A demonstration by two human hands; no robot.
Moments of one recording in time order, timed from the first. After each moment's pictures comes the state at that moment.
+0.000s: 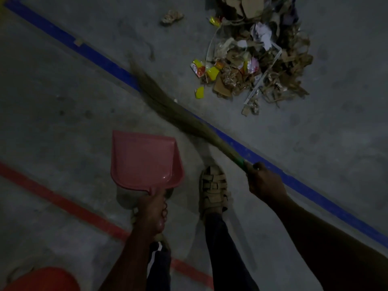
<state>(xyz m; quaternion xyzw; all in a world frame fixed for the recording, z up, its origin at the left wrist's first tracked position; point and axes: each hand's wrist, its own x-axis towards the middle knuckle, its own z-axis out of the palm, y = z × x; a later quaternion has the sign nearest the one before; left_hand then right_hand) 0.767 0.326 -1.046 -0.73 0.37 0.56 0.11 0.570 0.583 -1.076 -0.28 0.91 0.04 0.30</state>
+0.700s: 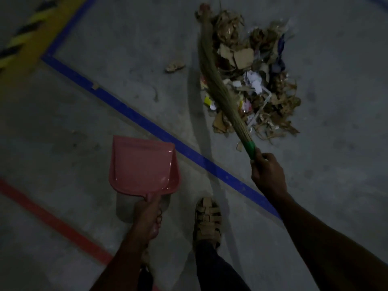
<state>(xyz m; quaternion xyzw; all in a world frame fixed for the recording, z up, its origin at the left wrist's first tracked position) 0.689 0.292 -1.033 -0.72 0.38 0.57 0.11 0.439 0.532 -1.032 -0.20 0.95 -0.11 0.20</state>
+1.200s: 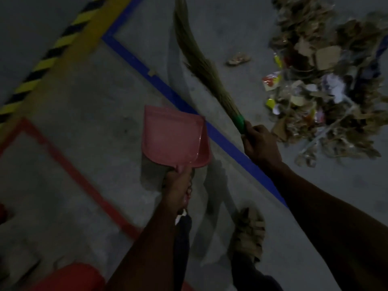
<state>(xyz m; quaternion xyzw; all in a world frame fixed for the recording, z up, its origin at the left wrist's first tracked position) 0.653 0.171 -1.034 -0.72 0.38 0.58 0.01 0.438 0.291 -1.077 -0.36 0.88 -0.19 0.24</state>
